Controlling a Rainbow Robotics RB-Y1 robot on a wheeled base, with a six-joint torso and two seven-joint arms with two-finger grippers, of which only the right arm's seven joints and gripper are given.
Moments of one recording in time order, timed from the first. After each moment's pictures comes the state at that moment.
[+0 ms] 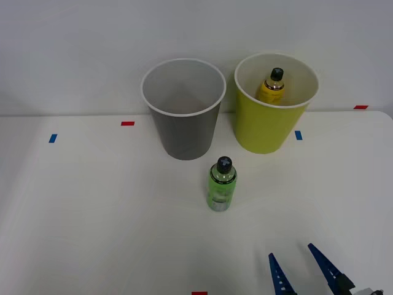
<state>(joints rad) 0.78 -0.25 0.21 -1.76 0.34 -0.74 0.85</state>
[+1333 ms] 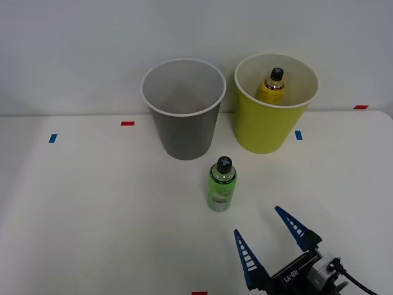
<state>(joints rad) 0.39 -0.63 0.68 -1.77 -0.40 -0.73 1.62</state>
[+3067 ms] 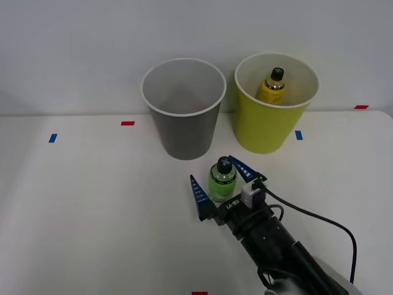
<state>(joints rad) 0.05 -0.38 0.64 -1.66 -0.43 -0.38 1.72</state>
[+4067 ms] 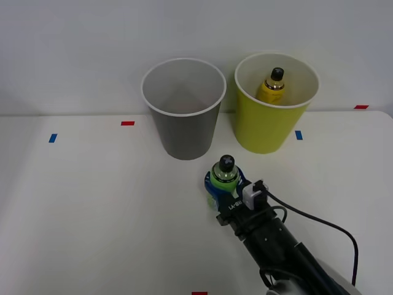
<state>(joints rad) 0.07 -0.37 0.62 -1.66 -0.43 -0.39 1.77</state>
